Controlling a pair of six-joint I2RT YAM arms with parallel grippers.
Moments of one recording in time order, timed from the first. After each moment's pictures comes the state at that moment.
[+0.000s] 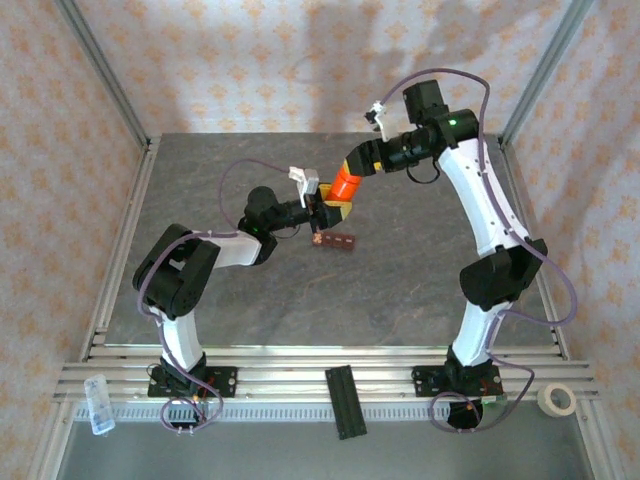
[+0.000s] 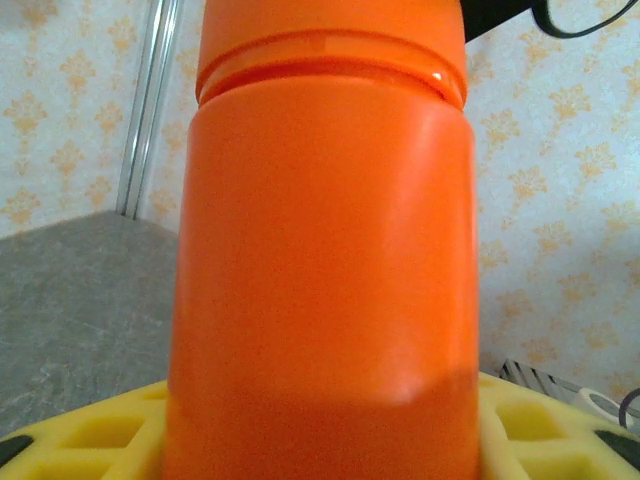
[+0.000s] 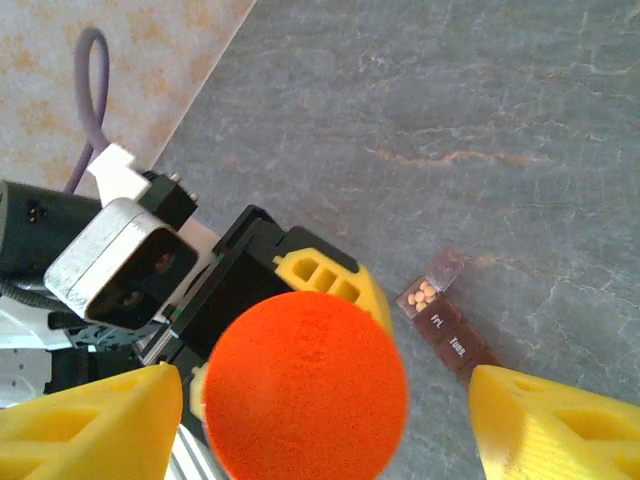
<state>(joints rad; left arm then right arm) -0.45 1.85 0.93 1.11 0.79 -0.45 0.31 1.85 2.13 -1.25 -0.68 -0.04</state>
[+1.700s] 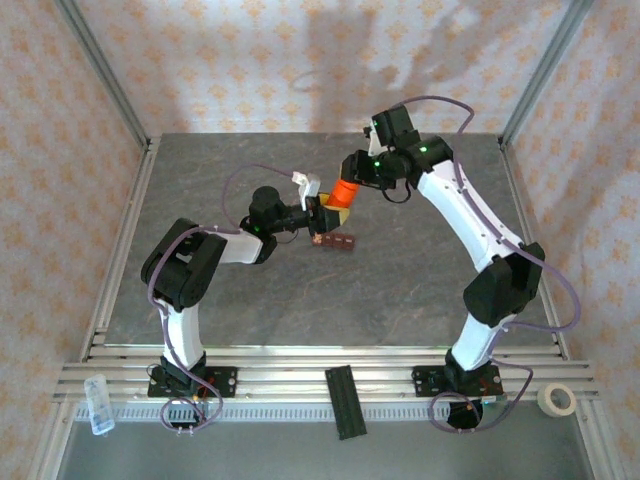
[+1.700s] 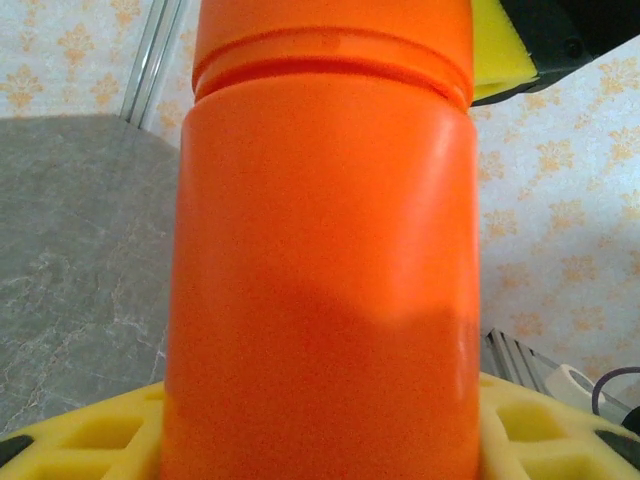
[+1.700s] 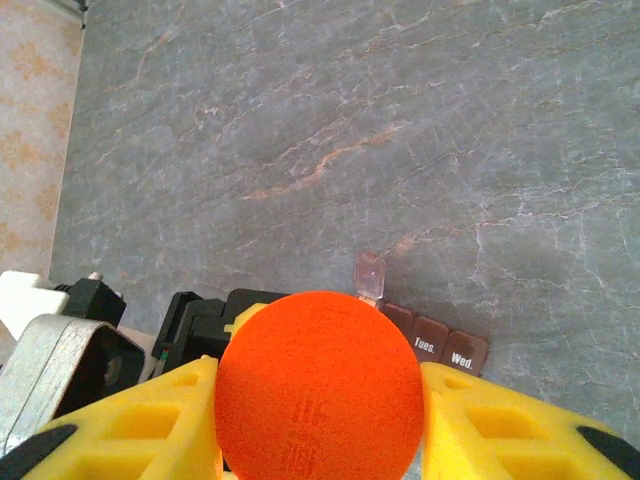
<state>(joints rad) -0.43 1.92 0.94 1.02 0.83 -0.50 0.46 1.75 1.83 -0.95 -0.23 0.51</state>
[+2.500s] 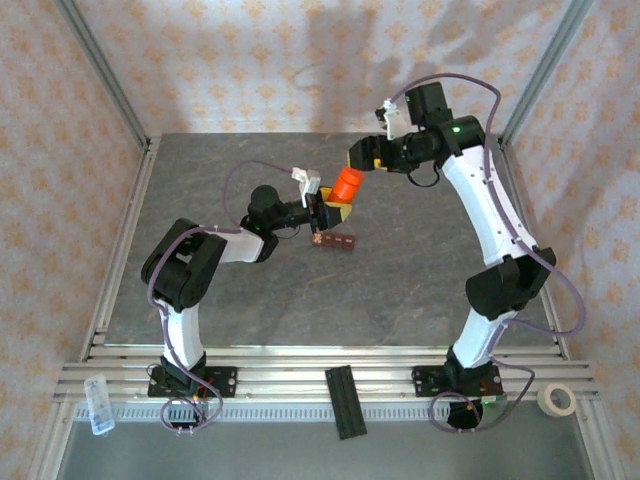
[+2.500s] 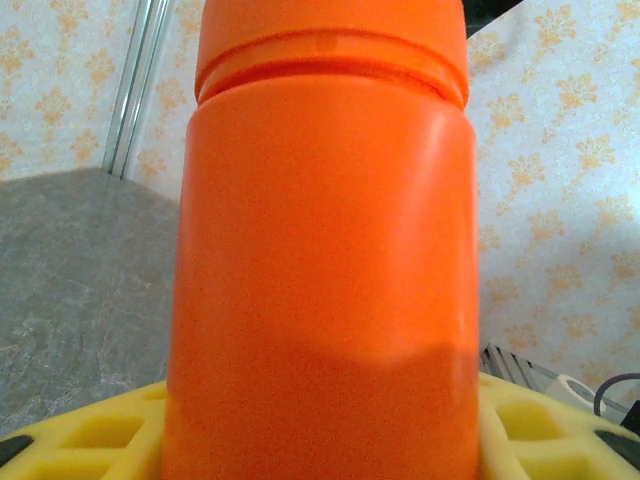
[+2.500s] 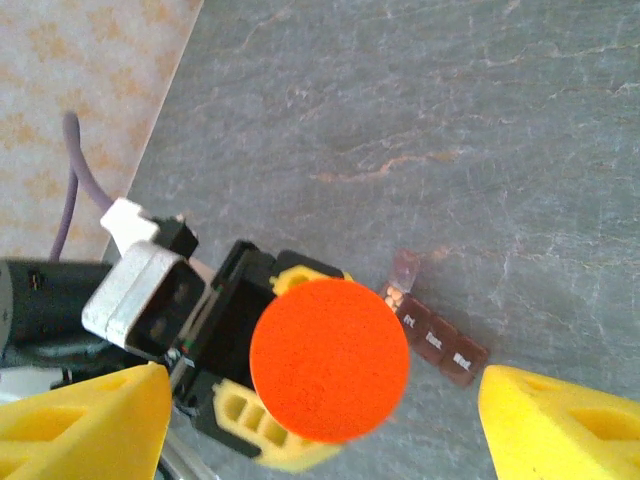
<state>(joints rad) -0.43 1.92 0.96 1.10 0.84 -0.50 0.31 1.78 2.05 -1.17 -0.54 0.17</state>
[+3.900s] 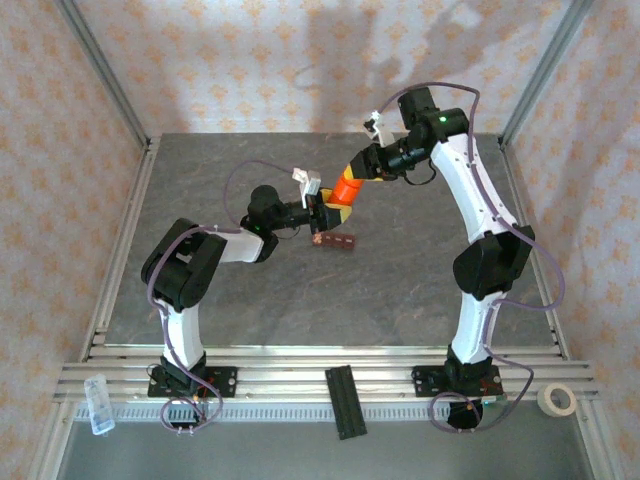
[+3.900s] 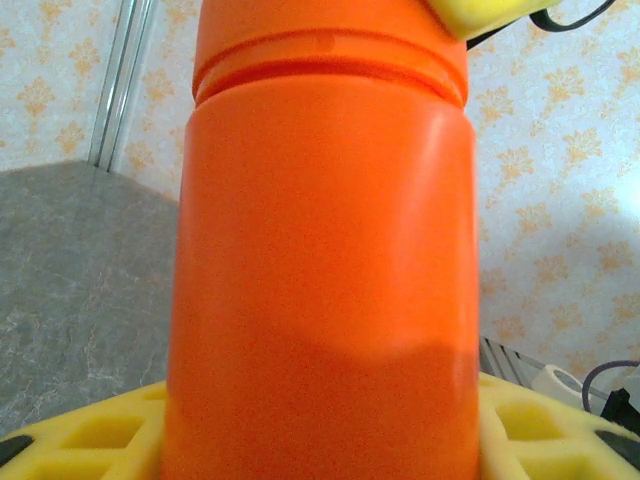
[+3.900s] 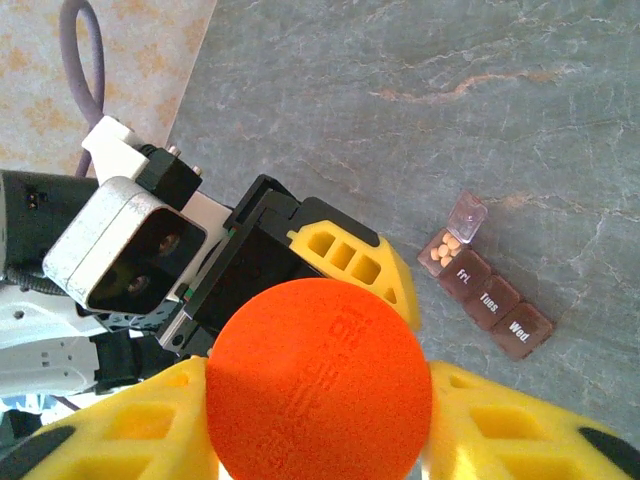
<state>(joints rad) -0.43 1.92 0.96 1.10 0.87 -0.50 0.29 1.94 2.15 -1.32 -0.75 0.02</state>
